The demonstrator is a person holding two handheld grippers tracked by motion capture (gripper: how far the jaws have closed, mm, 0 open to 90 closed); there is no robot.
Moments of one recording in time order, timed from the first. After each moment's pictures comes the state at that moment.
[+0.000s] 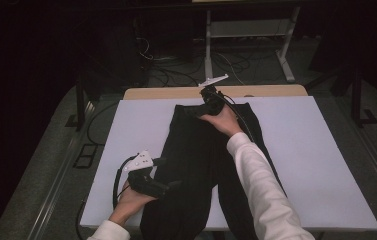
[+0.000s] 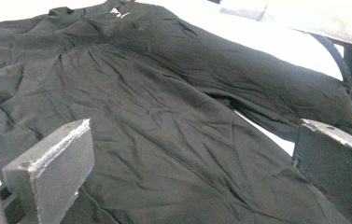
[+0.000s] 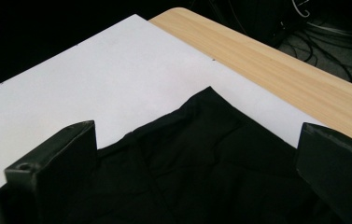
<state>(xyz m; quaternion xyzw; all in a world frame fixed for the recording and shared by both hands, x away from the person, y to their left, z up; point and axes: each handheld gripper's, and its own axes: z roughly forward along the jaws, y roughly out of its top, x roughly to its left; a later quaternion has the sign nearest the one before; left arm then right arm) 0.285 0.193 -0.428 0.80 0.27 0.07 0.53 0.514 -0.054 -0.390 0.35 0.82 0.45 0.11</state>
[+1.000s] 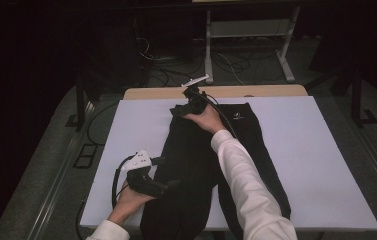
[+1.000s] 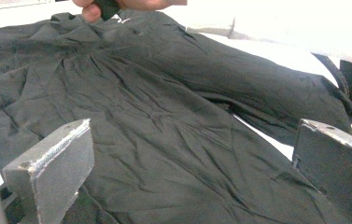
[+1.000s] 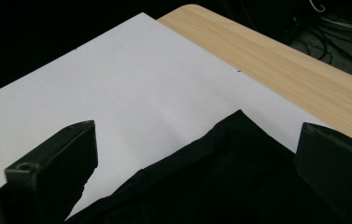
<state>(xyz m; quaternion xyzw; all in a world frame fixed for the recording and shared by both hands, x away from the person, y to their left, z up) 0.286 0.197 -0.426 0.80 0.27 0.07 0.54 0.534 -0.002 -0.404 0.35 0.82 0.44 0.09</state>
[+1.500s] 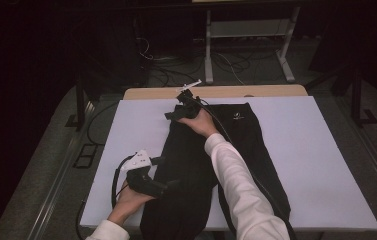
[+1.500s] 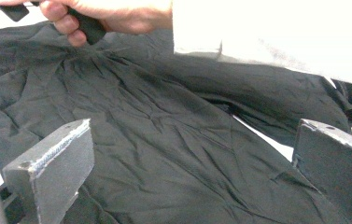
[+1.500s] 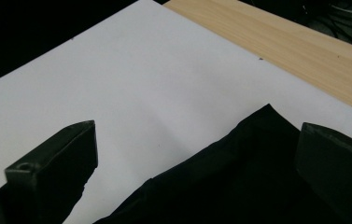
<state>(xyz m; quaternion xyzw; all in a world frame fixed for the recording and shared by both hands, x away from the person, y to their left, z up) 0.286 0.198 -0.426 0.79 0.27 0.07 0.54 0.537 0.017 -0.425 0.35 0.83 0.43 0.08</state>
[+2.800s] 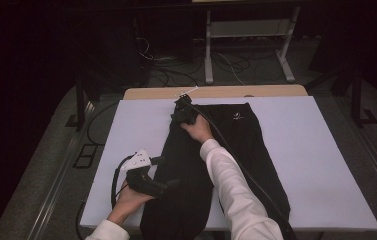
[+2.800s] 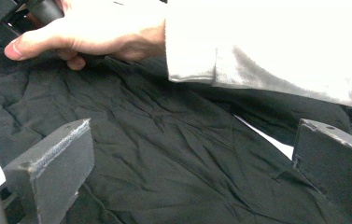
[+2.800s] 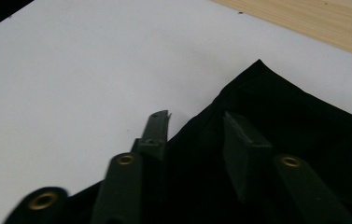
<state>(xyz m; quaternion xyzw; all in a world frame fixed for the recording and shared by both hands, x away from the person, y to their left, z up) 0.287 0.198 -0.426 0.79 0.27 0.07 0.54 0.539 0.027 -0.452 0.42 0.82 0.39 0.09</state>
